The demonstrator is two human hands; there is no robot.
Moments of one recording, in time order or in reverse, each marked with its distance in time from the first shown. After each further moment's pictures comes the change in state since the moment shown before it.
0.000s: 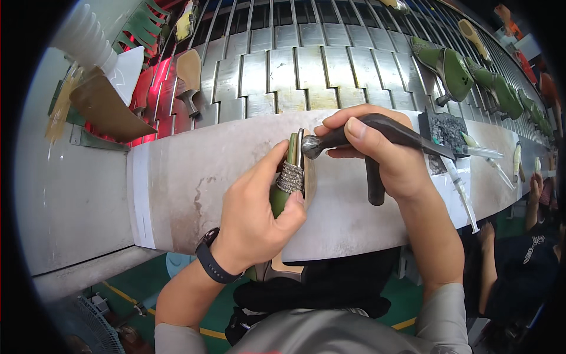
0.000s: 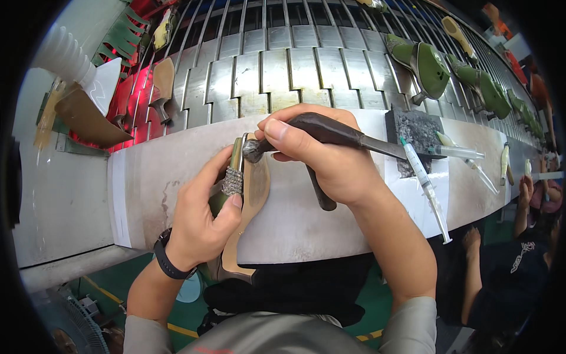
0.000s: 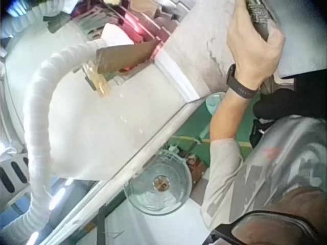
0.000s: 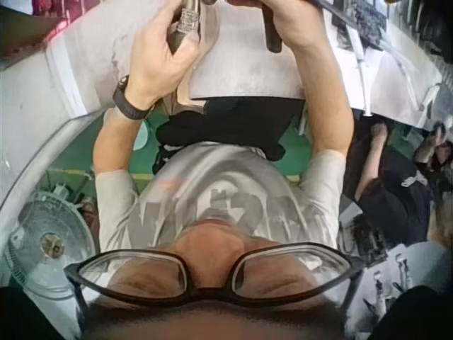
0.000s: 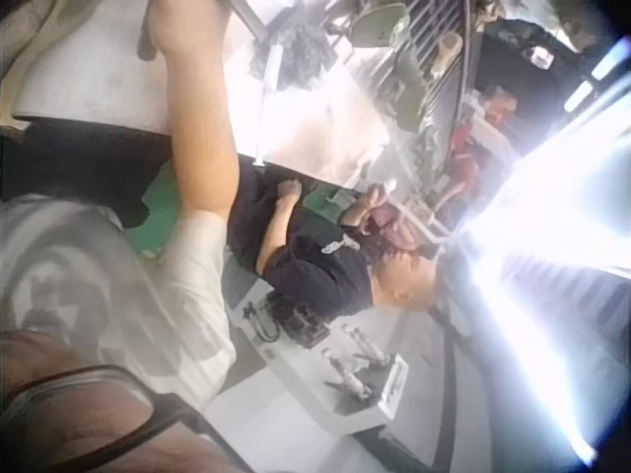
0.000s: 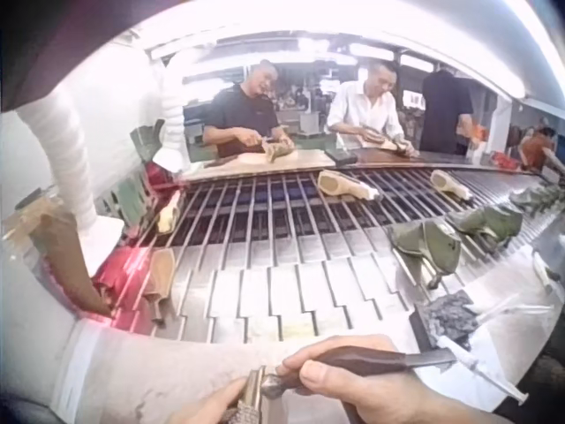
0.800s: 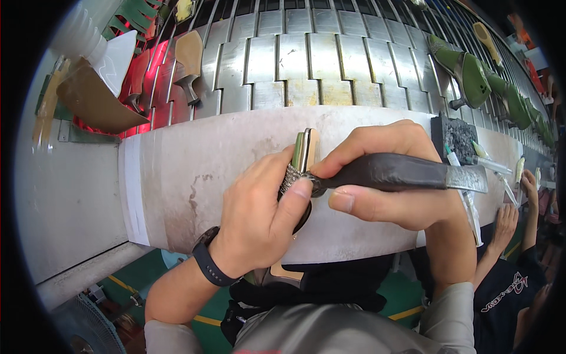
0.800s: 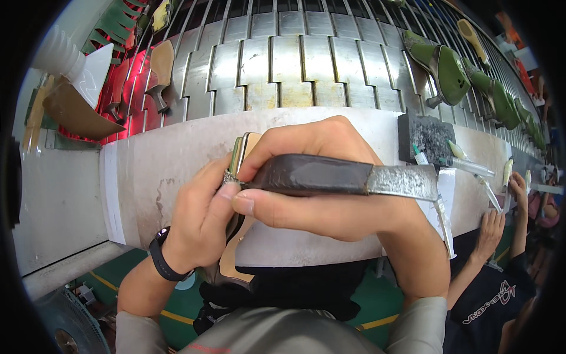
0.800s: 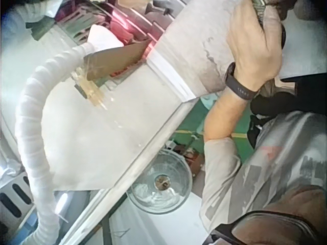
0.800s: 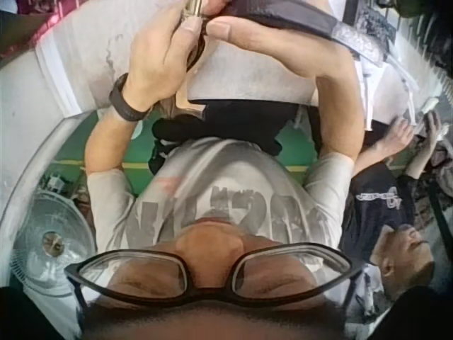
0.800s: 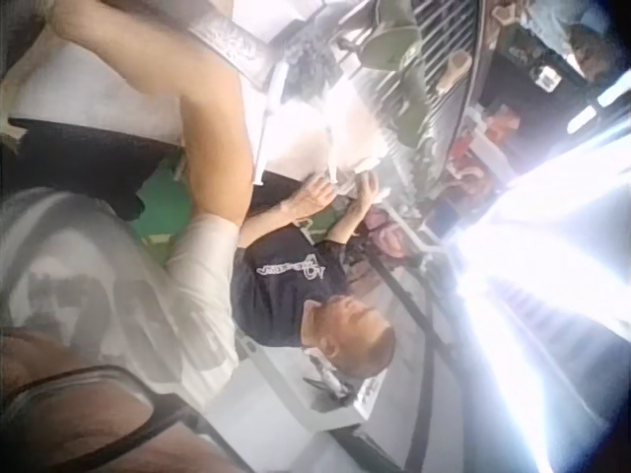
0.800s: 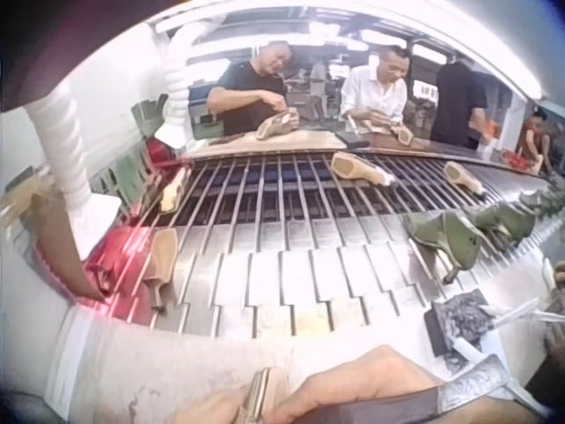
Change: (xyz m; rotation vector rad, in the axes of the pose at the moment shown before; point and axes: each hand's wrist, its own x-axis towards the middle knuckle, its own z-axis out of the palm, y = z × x) left_hand 0.008 -0.015 -0.007 0.002 -0.028 -0.007; right_hand 0.014 -0.038 0.014 -0.401 -0.386 0.094
